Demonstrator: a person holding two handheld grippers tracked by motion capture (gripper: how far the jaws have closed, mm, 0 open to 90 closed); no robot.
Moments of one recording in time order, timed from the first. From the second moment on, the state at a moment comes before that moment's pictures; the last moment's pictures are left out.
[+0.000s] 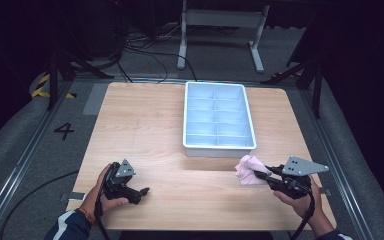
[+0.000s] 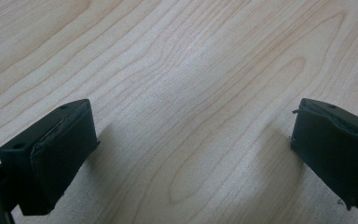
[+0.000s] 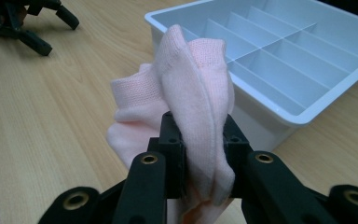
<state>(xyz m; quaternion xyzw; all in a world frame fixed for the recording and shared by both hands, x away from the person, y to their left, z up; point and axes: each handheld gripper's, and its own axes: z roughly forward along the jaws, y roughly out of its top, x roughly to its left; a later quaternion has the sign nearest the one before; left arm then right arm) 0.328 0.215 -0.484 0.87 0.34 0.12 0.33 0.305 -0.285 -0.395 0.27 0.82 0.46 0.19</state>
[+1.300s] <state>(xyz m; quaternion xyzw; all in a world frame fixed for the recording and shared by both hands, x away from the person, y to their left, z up) 0.328 0.215 -0.484 0.87 0.34 0.12 0.33 0.347 -0.277 -0.353 0.26 0.81 0.47 0.24</state>
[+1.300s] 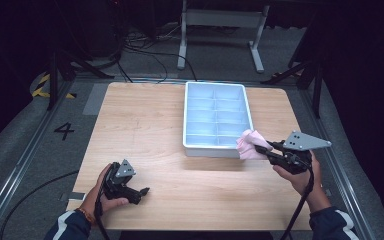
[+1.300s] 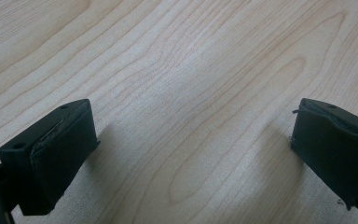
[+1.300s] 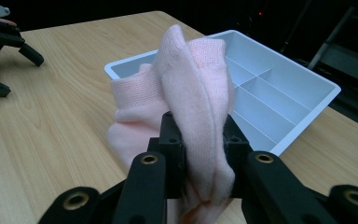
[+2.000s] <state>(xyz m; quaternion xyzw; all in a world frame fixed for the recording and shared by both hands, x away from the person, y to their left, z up) 0.328 0.215 -0.484 0.87 0.34 0.12 0.33 0.373 -0.271 -0.349 0.27 0.81 0.46 0.25</state>
